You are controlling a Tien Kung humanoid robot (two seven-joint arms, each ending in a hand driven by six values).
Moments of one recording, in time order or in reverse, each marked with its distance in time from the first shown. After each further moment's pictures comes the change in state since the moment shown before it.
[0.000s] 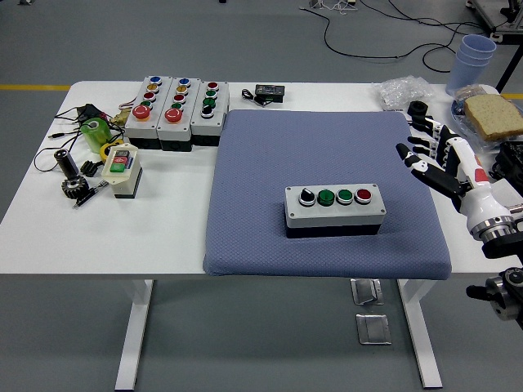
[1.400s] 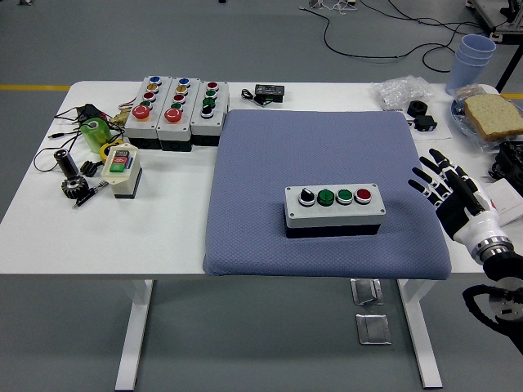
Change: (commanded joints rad) left arm 0.002 -0.002 0.005 0.000 -0.012 0.001 -0.003; right arm -0.033 0.016 0.018 -0.020 0.669 0.023 -0.020
